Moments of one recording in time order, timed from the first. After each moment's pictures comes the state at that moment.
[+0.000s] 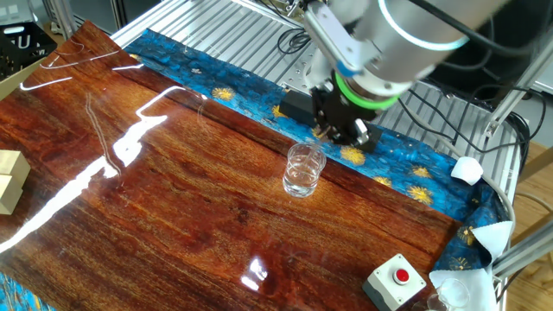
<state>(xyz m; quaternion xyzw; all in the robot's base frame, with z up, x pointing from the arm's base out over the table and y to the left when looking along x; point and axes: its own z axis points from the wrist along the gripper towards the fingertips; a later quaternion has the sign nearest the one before) 0.451 0.123 0.262 -0.18 -0.97 0.10 0.08</state>
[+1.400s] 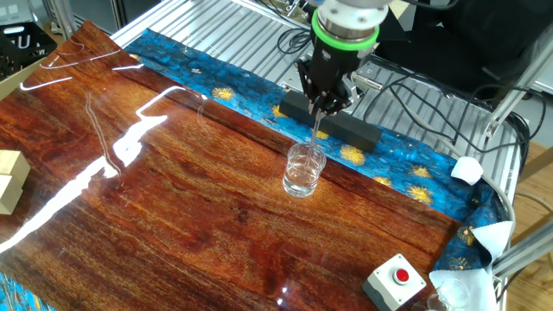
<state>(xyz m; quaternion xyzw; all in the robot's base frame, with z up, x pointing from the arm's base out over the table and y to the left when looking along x) 0.427 0.102 0.273 -0.15 -0.99 0.01 0.03</state>
